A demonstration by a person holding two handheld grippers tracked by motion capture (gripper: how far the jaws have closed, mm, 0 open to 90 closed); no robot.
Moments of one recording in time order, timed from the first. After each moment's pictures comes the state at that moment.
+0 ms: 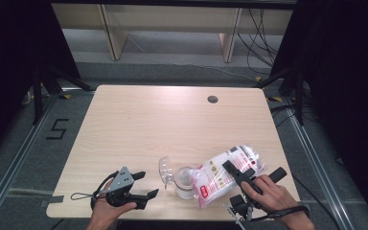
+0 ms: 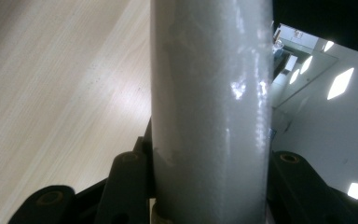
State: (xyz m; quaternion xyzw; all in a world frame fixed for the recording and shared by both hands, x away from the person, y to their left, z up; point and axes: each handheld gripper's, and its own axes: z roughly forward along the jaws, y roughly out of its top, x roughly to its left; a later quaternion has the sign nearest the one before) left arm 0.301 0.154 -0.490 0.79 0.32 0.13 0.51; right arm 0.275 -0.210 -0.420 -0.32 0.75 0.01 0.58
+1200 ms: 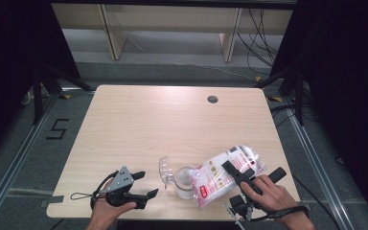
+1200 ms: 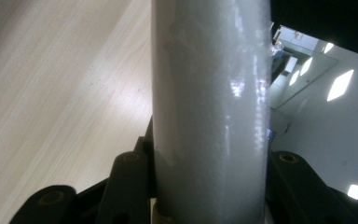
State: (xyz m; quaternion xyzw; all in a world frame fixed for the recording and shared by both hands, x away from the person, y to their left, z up) left arm 0.301 0.155 -0.490 0.79 0.32 0.12 0.51; right arm 0.275 -0.210 -0.421 -0.32 0.75 0.01 0.58
